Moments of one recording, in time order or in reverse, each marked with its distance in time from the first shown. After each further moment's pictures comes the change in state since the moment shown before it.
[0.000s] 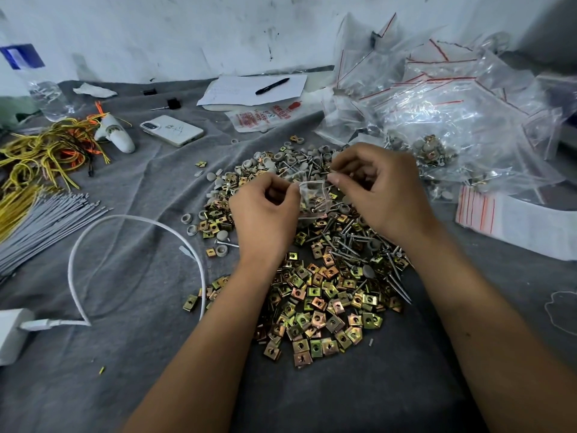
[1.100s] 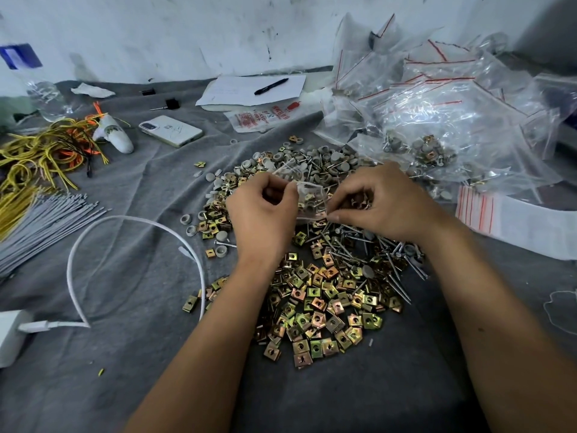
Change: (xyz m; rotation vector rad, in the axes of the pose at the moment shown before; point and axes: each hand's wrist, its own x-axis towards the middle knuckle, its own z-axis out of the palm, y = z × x) left_hand 0.001 0.001 -0.001 0.011 0.033 0.020; right_hand 0.000 0.003 -0.022 -0.087 -0.454 -0.002
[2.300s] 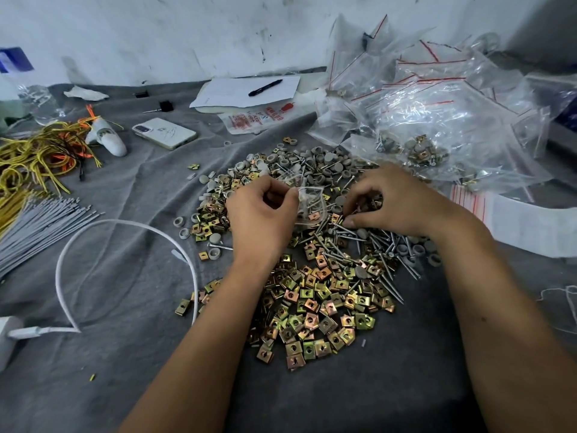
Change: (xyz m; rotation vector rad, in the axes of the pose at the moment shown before) left_hand -0.001 -0.003 0.003 0.024 -0.087 -0.002; right_hand -0.004 0.022 -0.019 -0.161 -0.101 0.224
